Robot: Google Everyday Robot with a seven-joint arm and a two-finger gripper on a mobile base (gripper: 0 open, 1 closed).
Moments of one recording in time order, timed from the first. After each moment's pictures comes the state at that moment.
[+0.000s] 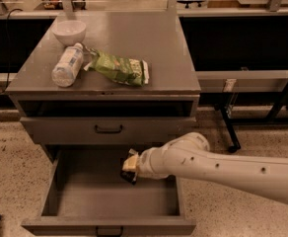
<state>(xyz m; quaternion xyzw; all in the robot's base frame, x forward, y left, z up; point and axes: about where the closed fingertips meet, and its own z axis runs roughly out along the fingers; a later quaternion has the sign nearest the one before) 0.506 0.028 0.564 -0.94 0.08 -0.13 0.29</state>
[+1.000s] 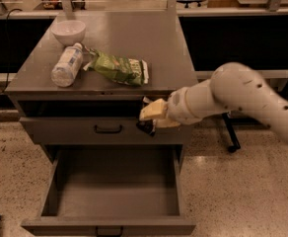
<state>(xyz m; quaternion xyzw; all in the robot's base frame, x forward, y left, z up) 0.555 -0.039 0.766 -0.92 0.01 -0.17 0.35</state>
